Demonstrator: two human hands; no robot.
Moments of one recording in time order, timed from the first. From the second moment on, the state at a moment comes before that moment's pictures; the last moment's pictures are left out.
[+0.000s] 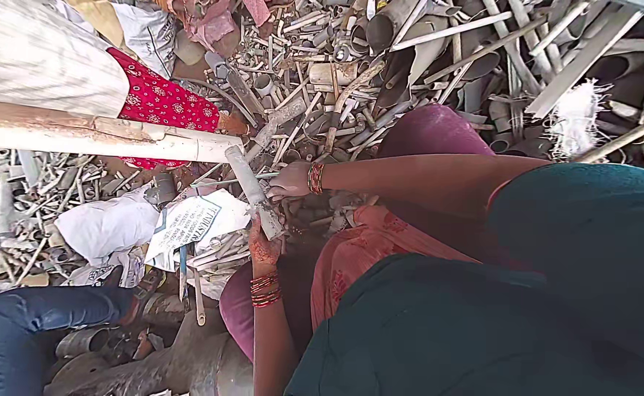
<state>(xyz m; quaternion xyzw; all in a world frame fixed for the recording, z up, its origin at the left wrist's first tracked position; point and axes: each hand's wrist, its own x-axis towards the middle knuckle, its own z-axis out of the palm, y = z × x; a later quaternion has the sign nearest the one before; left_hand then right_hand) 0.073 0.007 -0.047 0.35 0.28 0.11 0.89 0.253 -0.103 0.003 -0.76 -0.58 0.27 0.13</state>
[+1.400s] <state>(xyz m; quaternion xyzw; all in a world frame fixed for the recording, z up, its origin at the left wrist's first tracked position) 0.080 -0.007 -0.062 0.42 0.35 0.17 0.82 0.222 -0.107 -0.019 -0.76 -0.57 0.20 0.25</state>
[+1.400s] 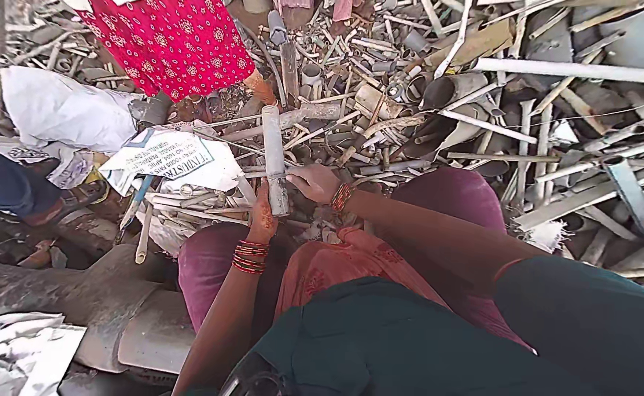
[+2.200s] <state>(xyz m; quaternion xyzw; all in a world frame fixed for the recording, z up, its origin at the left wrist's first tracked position) 0.078 -0.005 -0.051 0.41 0.37 0.18 0.81 0.210 -0.107 -0.015 -0.75 -0.60 0.17 0.22</state>
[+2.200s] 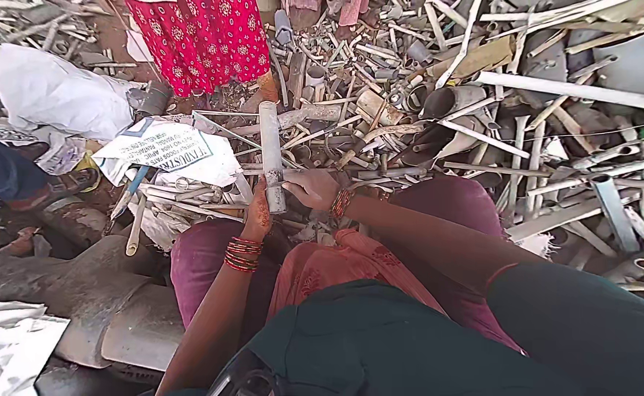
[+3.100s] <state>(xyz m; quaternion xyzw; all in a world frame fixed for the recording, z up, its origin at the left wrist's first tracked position) 0.076 -0.015 -0.061 0.64 0.29 0.12 0.70 0.237 -0.091 -0.008 -0.72 -0.33 0.43 0.43</state>
